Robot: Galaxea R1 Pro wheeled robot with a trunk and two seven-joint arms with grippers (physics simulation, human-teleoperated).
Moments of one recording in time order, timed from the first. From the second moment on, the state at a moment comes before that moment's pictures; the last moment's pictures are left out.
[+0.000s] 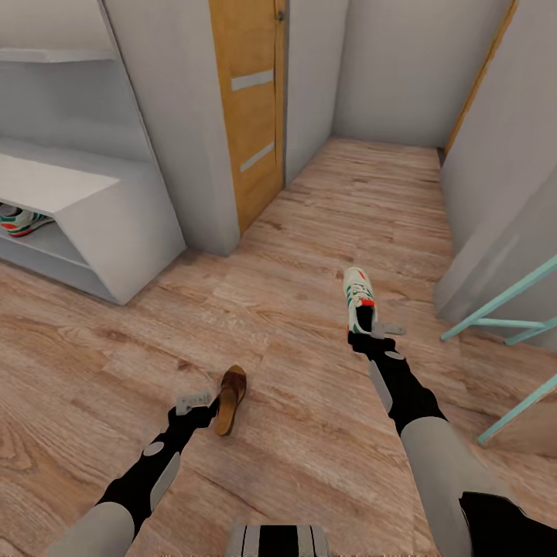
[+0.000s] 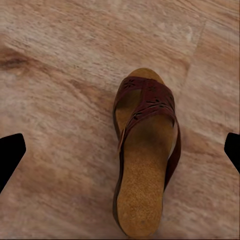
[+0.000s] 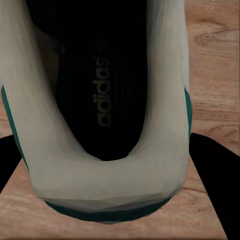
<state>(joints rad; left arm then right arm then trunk) -0.60 0.01 -0.03 -0.51 0.16 -0.18 -0.09 -0.86 0.05 -0.13 -0.71 0.01 0.22 -0.13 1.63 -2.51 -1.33</state>
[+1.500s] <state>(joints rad) -0.61 0.01 -0.10 -0.50 0.16 -0.19 -0.09 -0.86 0.06 -0.13 -1.09 0.01 0.41 -0.13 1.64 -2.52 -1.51</state>
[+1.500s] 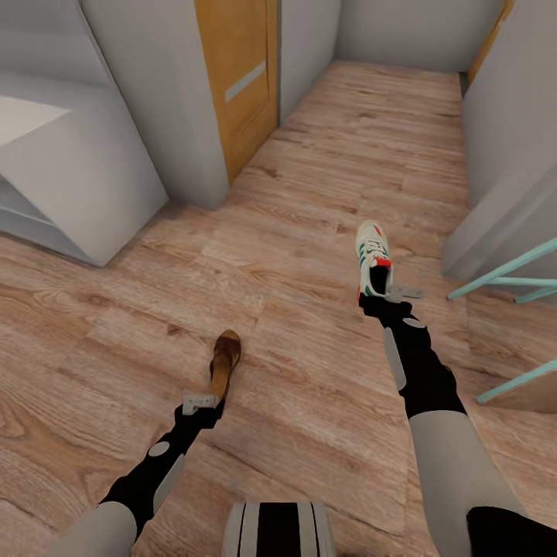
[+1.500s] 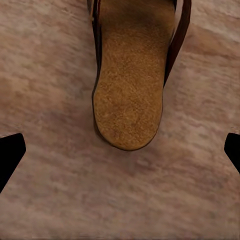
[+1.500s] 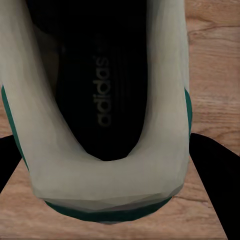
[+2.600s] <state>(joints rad) -0.61 0.01 -0.11 -0.51 0.16 -0.20 -0.09 -0.86 0.06 -0.13 -1.12 0.01 0.41 -0.13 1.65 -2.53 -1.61</state>
